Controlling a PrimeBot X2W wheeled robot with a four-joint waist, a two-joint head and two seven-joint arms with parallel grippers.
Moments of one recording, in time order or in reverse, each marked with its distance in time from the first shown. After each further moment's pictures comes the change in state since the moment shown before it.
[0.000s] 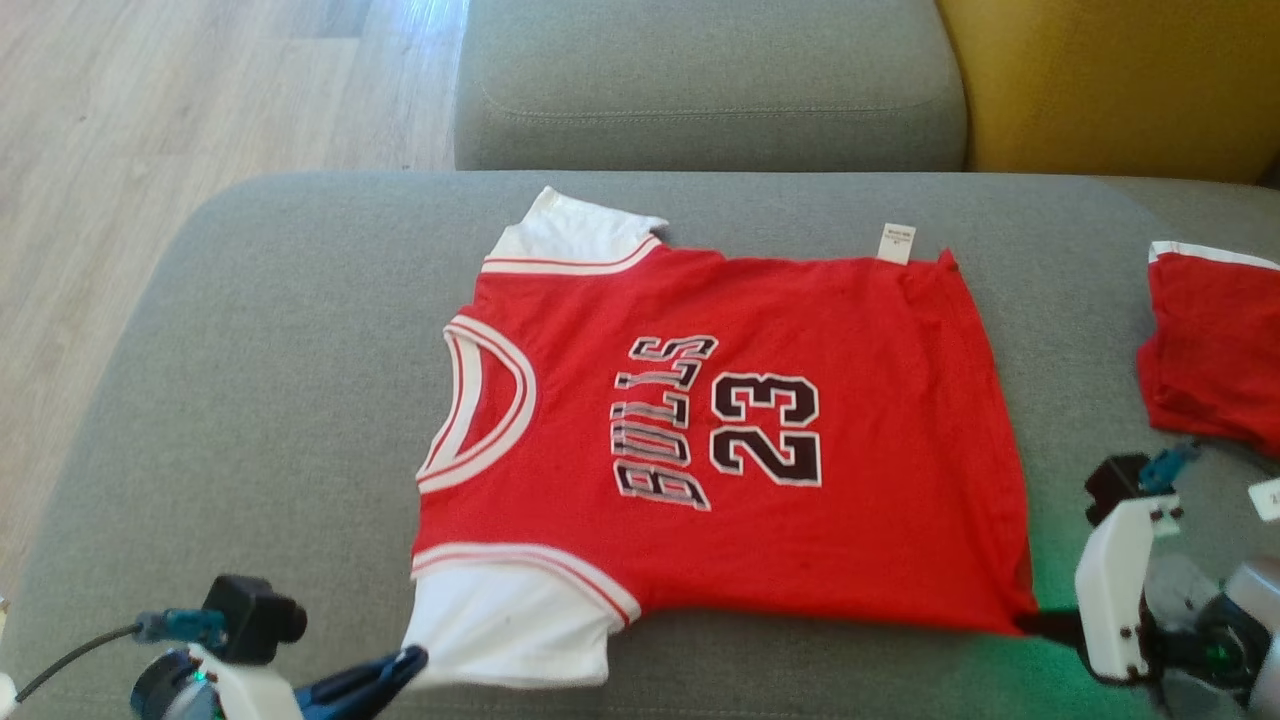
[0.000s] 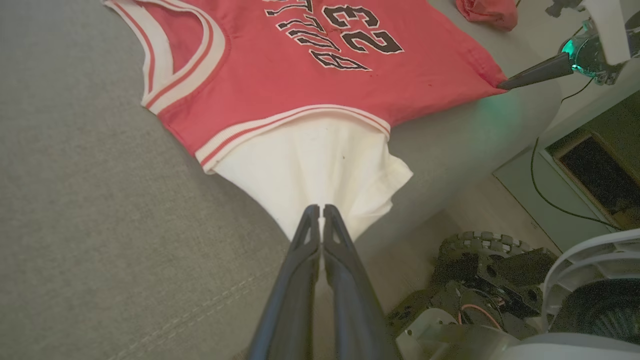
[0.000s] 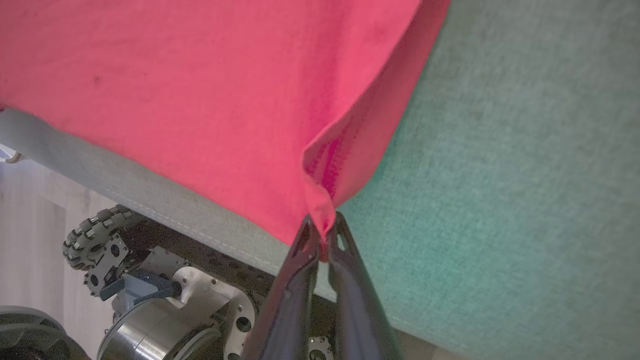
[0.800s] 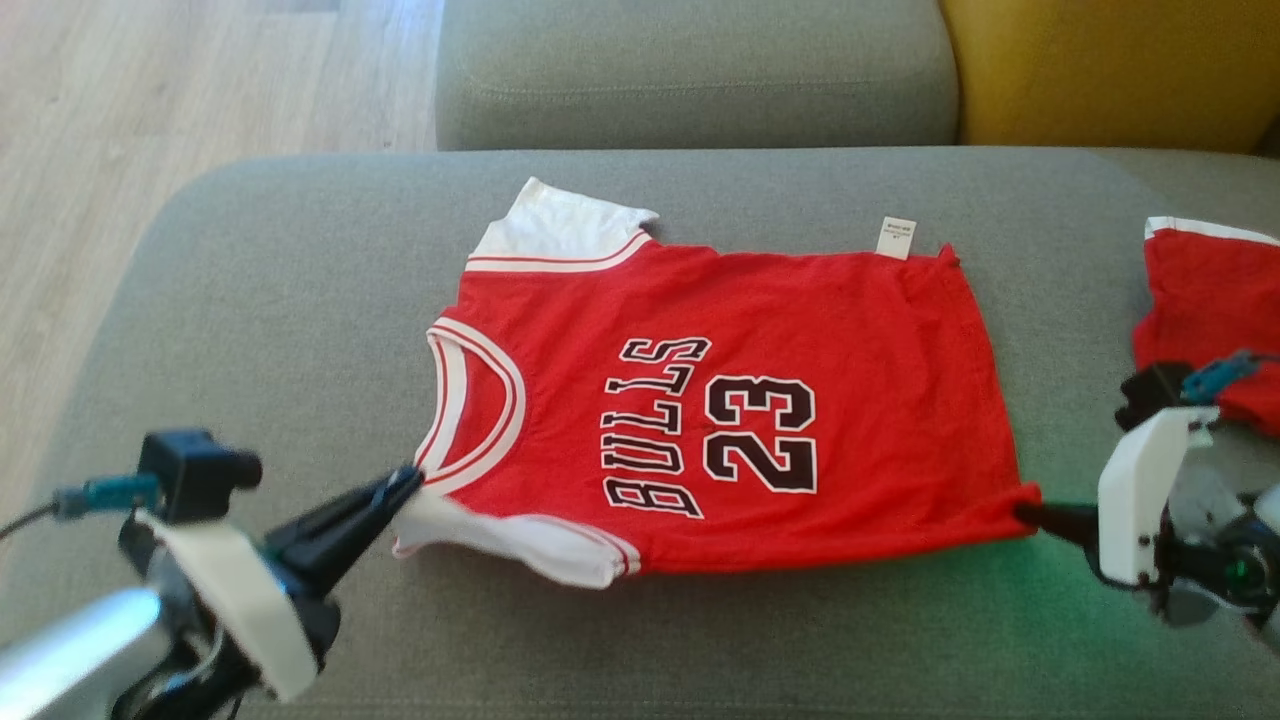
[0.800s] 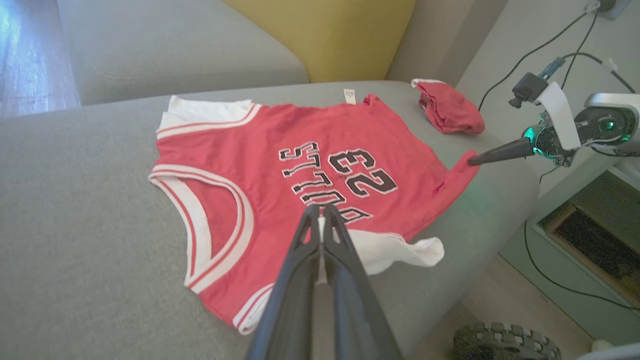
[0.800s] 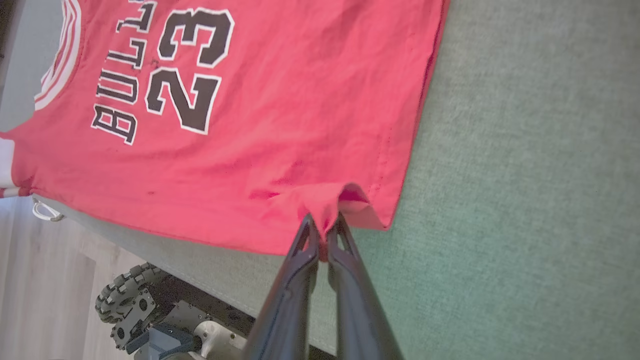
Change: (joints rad) left arm -0.219 0.026 -0.025 -0.044 -0.102 0.000 -0.123; right arm -0.060 -0.016 -0.089 -0.042 0.044 0.000 -0.036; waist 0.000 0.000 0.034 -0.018
